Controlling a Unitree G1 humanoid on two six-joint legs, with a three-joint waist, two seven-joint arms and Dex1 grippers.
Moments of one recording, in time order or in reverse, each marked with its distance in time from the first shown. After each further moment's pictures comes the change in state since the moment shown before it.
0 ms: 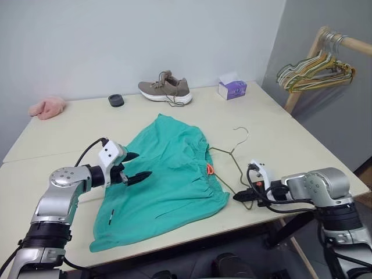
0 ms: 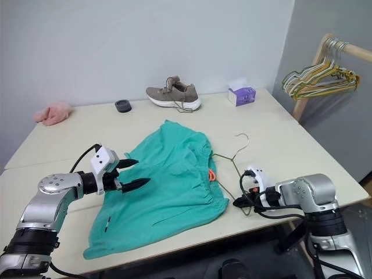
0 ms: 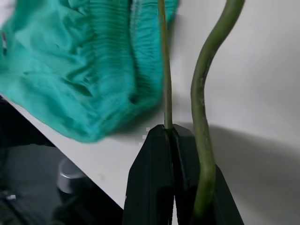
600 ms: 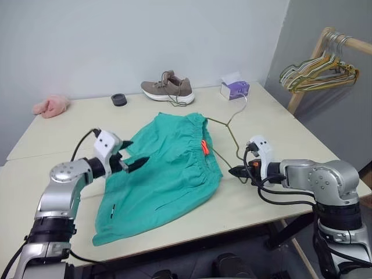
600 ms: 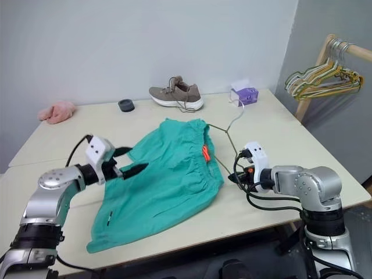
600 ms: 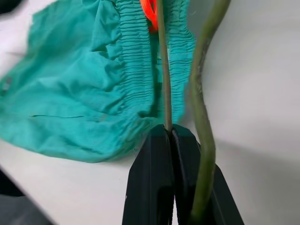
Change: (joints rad) left arm -0.118 -0.050 0.056 0.016 -0.011 -0.018 0.151; right arm -0.042 -0.086 0.113 -0.265 -0.028 -0.274 -0.141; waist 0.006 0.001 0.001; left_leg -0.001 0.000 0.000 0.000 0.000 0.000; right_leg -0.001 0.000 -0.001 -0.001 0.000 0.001
